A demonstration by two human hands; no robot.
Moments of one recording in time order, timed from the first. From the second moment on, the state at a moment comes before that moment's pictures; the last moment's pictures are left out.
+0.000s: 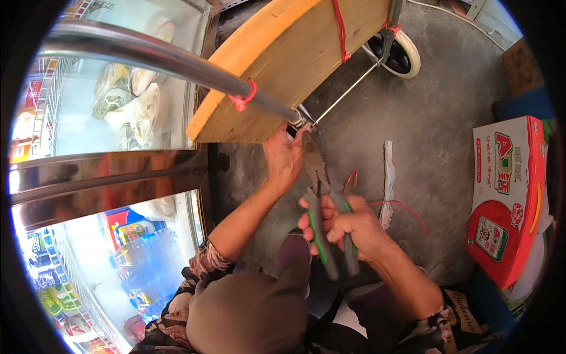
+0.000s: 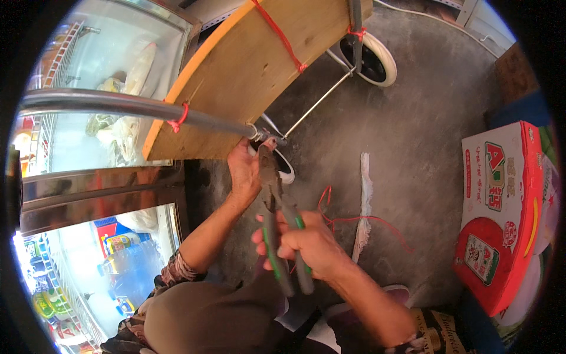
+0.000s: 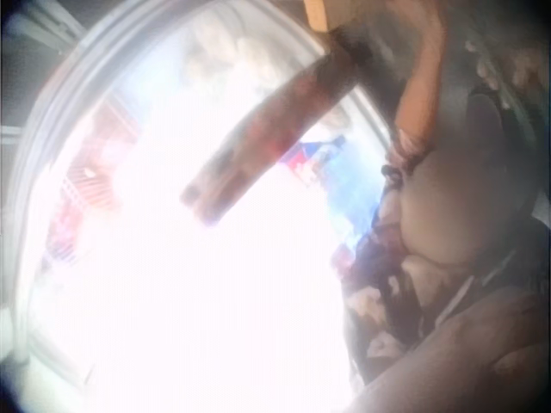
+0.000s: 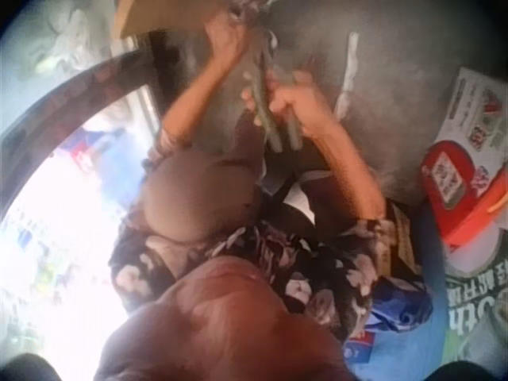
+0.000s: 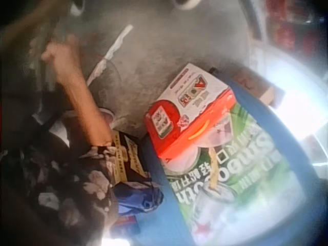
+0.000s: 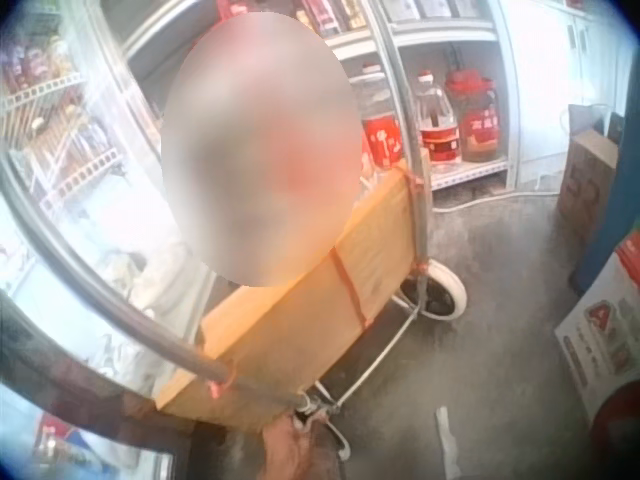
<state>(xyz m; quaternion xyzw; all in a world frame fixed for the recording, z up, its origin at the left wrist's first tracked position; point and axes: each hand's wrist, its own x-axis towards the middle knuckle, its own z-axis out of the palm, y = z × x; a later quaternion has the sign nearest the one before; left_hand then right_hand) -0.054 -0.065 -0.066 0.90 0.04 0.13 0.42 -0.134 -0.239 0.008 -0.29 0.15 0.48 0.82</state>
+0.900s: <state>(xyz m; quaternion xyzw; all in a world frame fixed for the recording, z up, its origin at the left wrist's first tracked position) -0.069 -0.043 -0.058 0.84 0.02 0.05 0.54 -0.222 -0.258 -0.064 -0.71 0.04 0.40 0.58</state>
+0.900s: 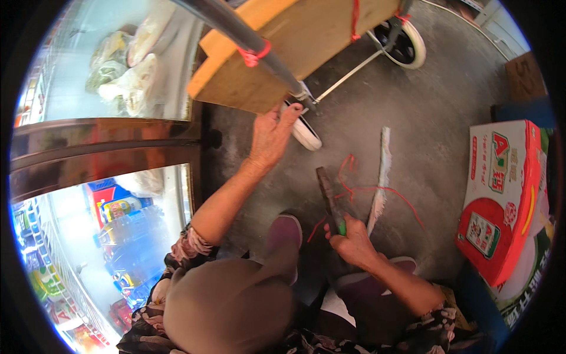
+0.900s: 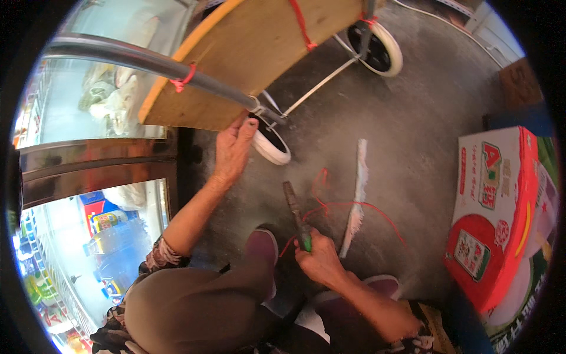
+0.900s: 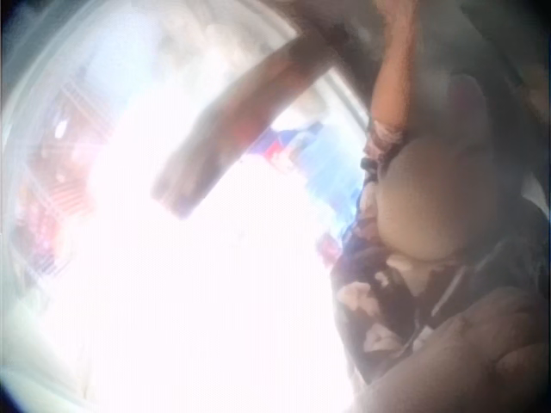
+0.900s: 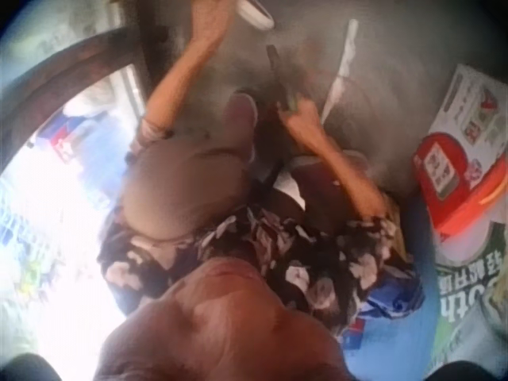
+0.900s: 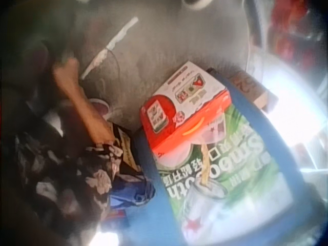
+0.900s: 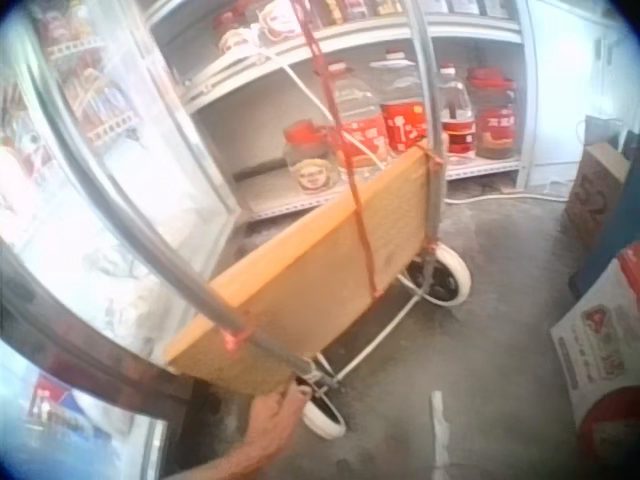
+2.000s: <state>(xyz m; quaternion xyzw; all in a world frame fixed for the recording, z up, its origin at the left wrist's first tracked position) -0.180 -0.122 -0.126 0.94 -0.28 -0.09 0.16 -0.183 -0.411 -0.033 -0.92 0.16 0.24 0.26</state>
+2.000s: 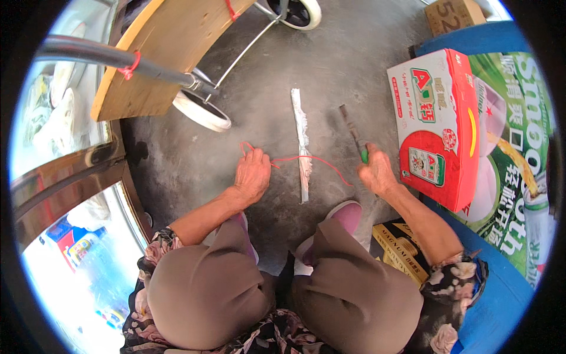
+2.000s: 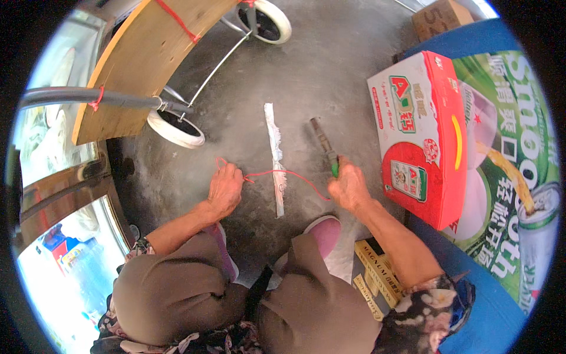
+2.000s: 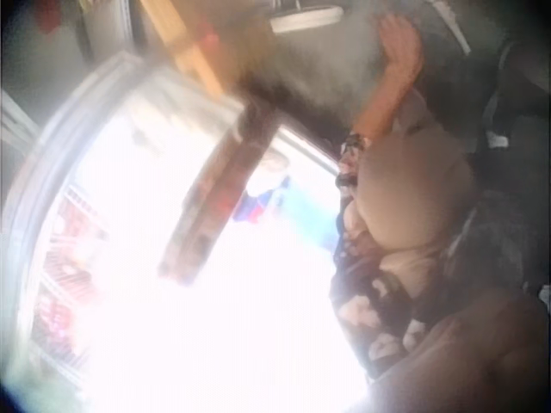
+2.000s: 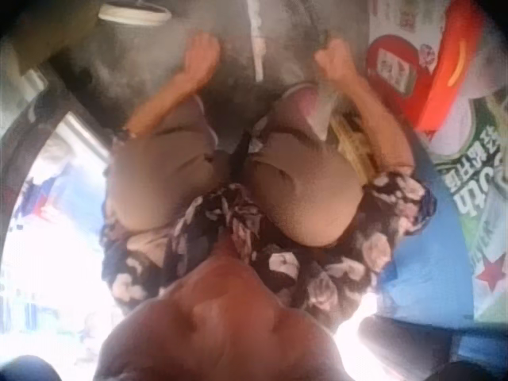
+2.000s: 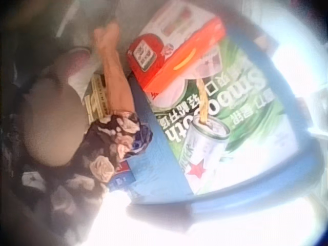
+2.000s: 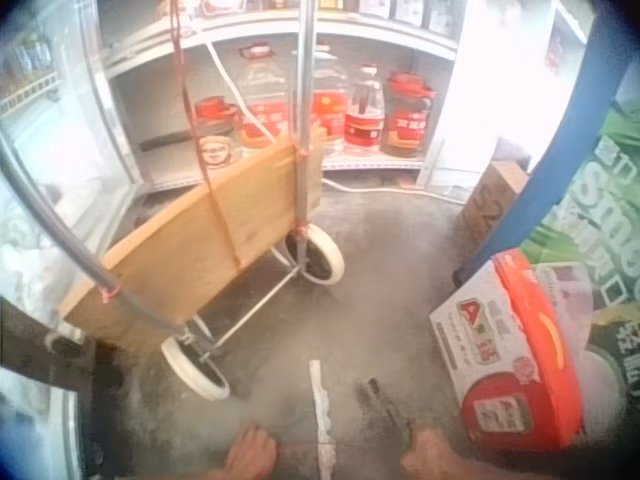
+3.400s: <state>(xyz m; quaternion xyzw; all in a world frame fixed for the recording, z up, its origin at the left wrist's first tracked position) -0.104 -0.153 -0.094 0.75 -0.03 -0.48 0.46 -0.303 -0.369 -0.093 -0.88 0.30 0.12 0.34</state>
